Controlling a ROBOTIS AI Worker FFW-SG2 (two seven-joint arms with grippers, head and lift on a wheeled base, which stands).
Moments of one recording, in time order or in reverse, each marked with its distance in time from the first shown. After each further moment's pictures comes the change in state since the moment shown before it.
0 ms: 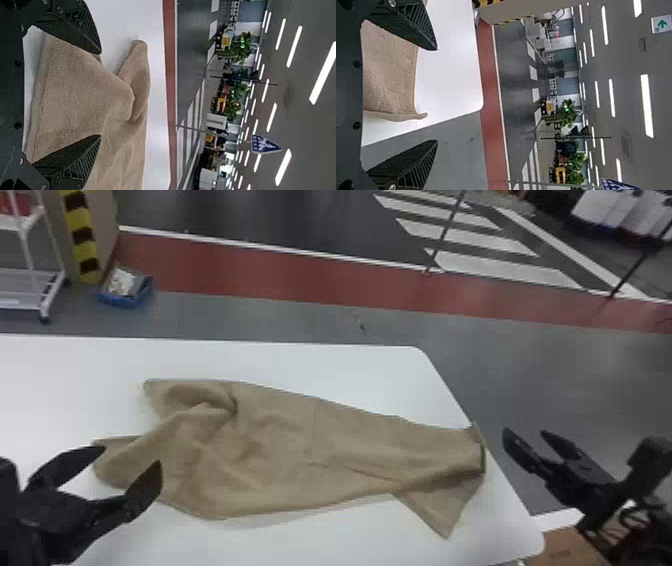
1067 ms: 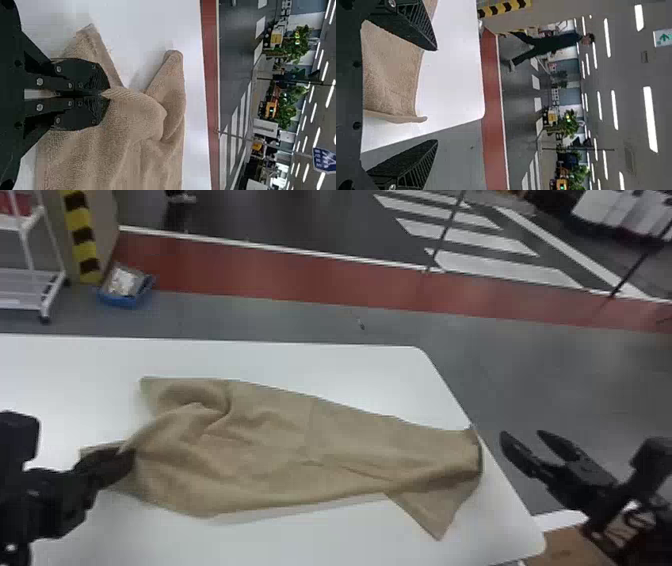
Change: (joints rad) left arm -0.147 0.000 0.033 0.025 -0.131 0.308 -0.076; right arm 0.020 -0.023 0.014 -0.010 0.019 -0.004 0.084
